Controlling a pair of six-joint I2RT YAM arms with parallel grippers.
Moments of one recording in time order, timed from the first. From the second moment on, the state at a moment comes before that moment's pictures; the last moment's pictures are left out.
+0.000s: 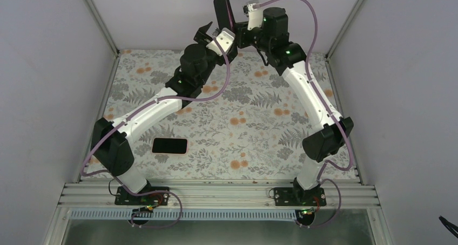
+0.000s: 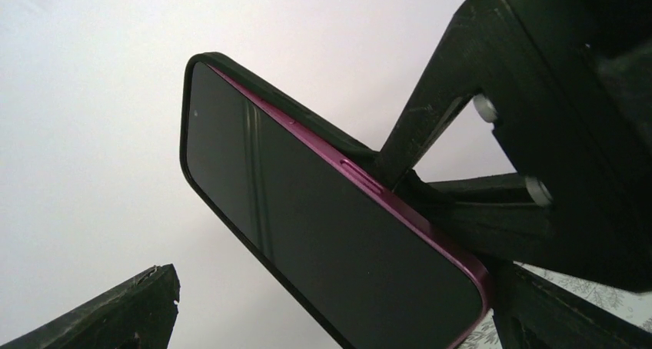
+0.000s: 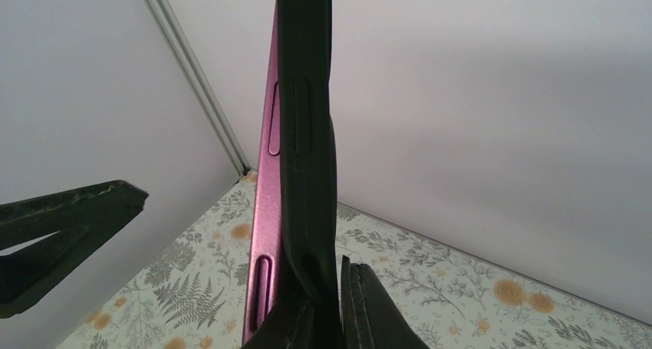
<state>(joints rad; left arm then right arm) -0.69 1.63 1.47 0.29 -0.29 0.47 0.47 1.80 2.03 -0.46 -0.23 0.15</state>
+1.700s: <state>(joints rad) -0.84 1.76 1.42 0.83 -0.69 0.62 0.48 1.65 1.86 -0.34 -0.34 0.24</state>
